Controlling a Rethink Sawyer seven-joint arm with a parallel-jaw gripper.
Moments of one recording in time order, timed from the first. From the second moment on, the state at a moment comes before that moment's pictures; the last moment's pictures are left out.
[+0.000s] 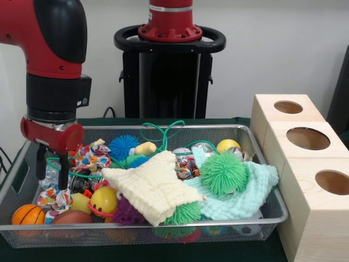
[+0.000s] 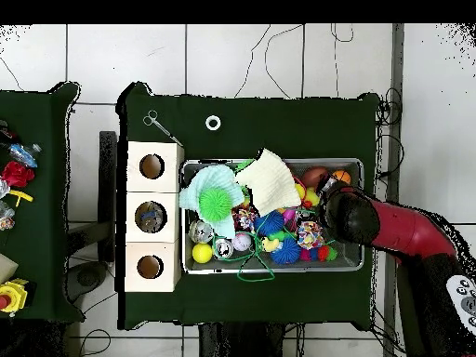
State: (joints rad) arm -0.71 -0.58 0.21 1.56 -0.44 0.34 2.09
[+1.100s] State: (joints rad) arm -0.71 -0.58 0.20 1.59 -0.44 0.34 2.09
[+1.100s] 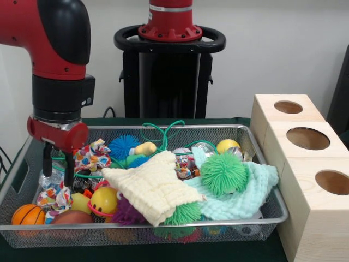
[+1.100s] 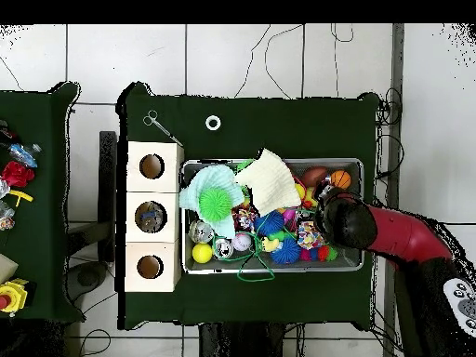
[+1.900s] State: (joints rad) arm -0.71 -0.53 0.10 1.60 -0.44 0.34 2.09
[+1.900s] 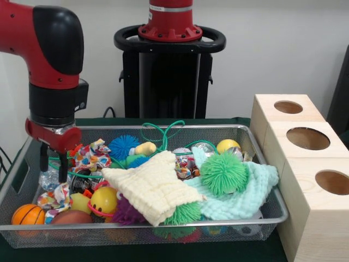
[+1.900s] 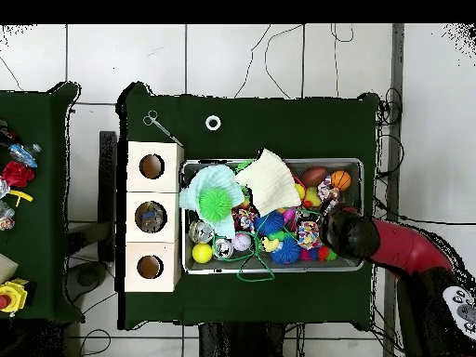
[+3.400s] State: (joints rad) arm -0.62 -0.37 -0.11 1.59 -0.45 0.30 2.09
